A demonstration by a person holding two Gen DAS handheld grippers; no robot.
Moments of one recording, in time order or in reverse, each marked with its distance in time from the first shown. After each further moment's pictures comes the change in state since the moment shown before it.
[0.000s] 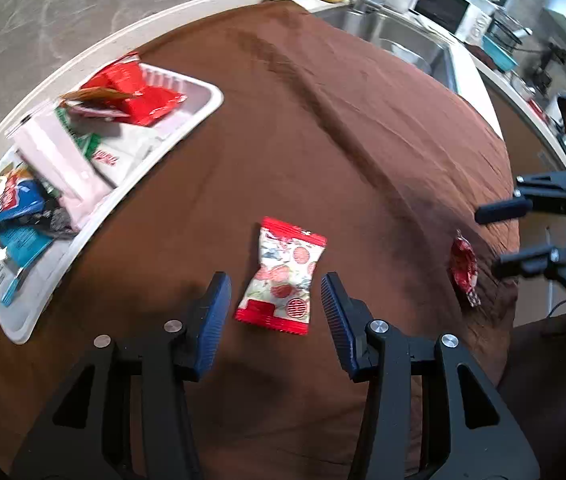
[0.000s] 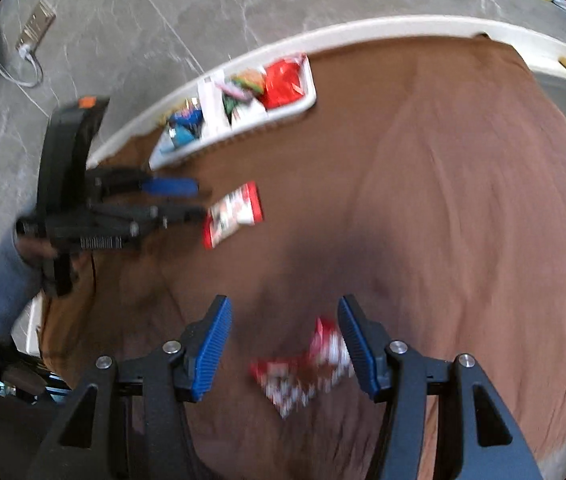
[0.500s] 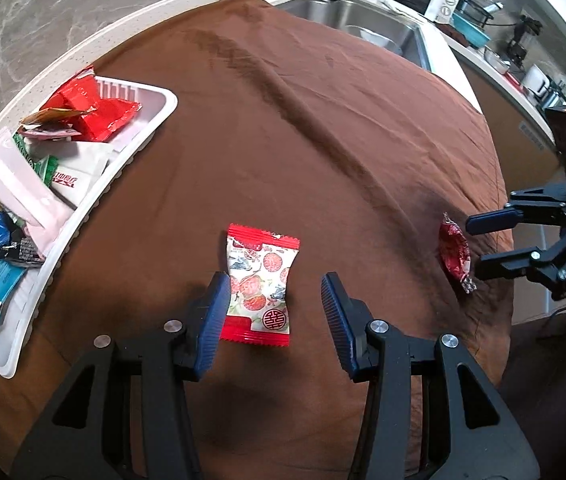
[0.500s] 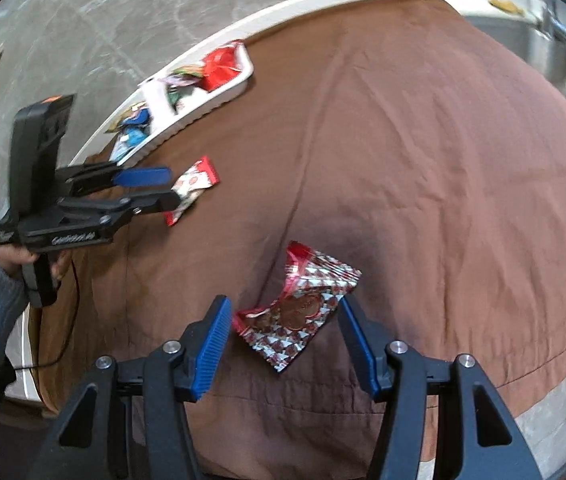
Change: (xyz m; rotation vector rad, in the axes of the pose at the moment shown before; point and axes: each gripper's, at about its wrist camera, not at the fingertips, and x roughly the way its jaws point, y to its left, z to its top) left arm 0.018 -0.009 0.013 0.095 0.017 -0.049; right arm 0.010 -0.014 -0.028 0.259 -0.017 -0.045
